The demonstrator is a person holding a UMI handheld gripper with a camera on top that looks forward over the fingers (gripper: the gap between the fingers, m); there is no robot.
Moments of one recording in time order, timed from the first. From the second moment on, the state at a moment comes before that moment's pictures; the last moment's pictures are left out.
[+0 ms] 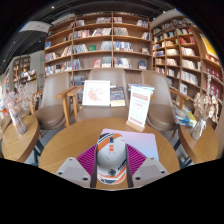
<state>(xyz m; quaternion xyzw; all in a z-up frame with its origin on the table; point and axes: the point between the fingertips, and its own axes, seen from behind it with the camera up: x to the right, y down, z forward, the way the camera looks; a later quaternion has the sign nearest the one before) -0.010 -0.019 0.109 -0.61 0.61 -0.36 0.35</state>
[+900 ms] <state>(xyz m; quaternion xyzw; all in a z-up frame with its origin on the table) 0.078 -0.094 0.035 -0.61 0.64 -0.34 0.30</state>
